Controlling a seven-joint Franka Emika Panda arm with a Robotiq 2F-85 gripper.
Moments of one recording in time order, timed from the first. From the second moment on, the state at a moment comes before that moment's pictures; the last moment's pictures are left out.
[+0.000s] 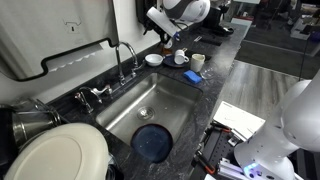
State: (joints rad) arm -0.08 -0.04 -0.06 -2.16 0.26 2.68 0.92
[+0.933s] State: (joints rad) arm -0.09 0.20 -0.11 -2.02 0.02 2.66 1.20
